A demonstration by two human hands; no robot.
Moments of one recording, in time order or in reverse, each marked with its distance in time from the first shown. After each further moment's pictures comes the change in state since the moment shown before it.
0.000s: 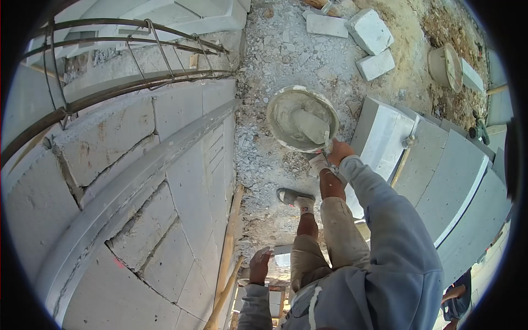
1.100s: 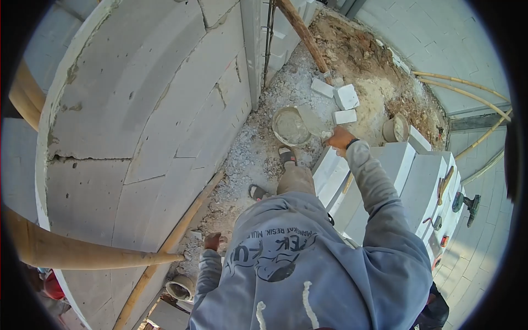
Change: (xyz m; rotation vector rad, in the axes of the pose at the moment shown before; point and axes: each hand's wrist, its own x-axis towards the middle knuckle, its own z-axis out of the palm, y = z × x) left_hand -0.061 -0.322 -0.100 -0.427 0.087 0.102; right_hand -0.373 -0.069 -0.131 -0.176 0.282 -0.314
